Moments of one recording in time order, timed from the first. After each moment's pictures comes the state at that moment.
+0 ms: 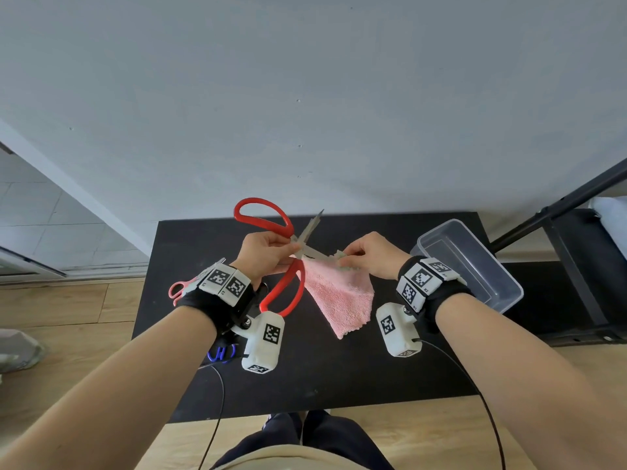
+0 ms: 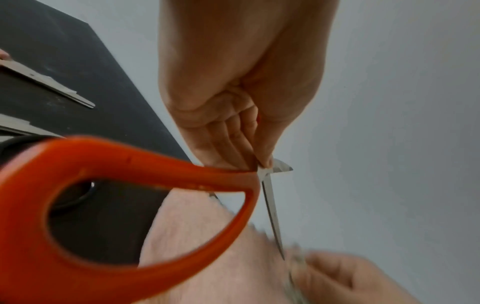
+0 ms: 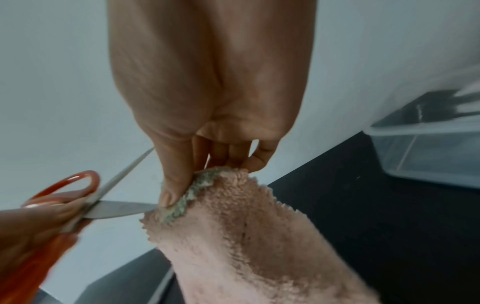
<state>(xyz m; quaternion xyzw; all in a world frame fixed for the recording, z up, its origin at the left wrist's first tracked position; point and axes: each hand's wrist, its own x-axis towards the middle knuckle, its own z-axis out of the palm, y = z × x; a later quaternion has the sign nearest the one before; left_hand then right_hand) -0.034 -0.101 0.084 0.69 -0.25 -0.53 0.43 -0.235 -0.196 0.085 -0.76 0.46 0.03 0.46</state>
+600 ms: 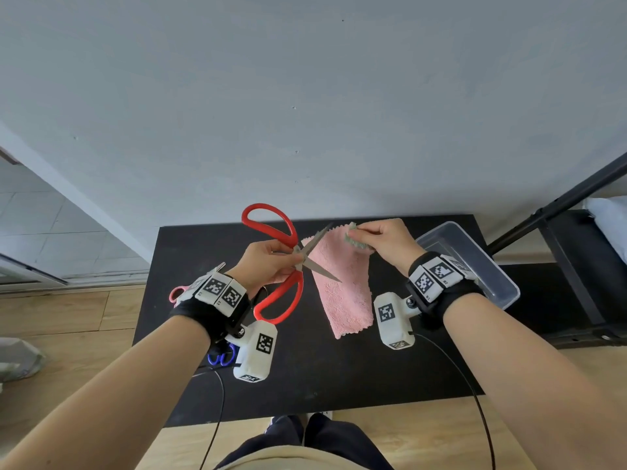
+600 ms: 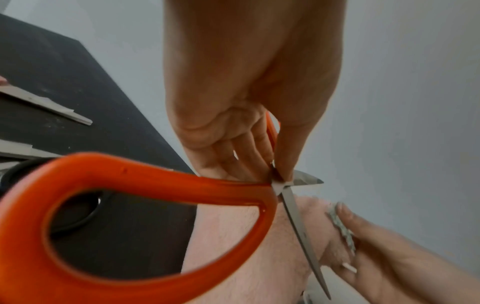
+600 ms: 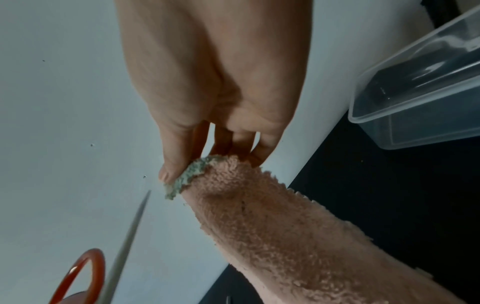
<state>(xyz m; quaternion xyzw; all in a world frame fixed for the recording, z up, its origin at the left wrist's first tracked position) -0.037 -0.092 0.091 0.67 -0.28 -0.57 0.39 -0.246 -0.205 0.097 -0.64 0.50 -0.21 0.54</state>
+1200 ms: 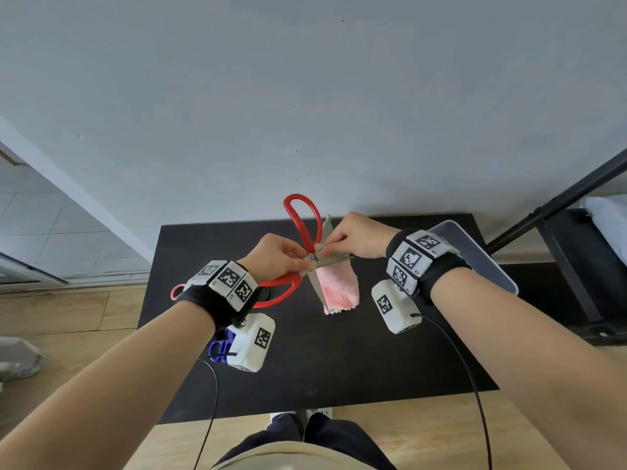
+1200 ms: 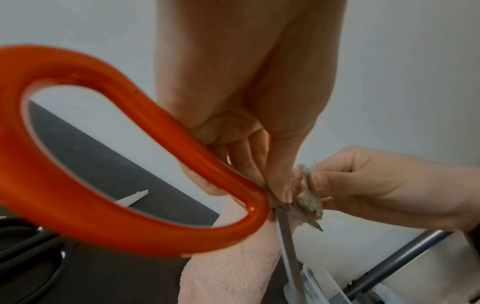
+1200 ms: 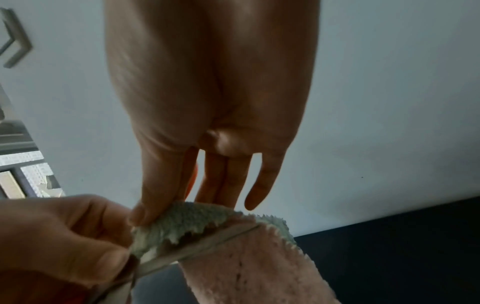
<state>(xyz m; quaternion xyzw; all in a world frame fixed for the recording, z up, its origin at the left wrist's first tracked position) -0.042 -0.098 0.104 0.69 -0.45 -0.50 0.26 -0.208 -0.197 0.138 -0.81 0.36 0.05 0.46</state>
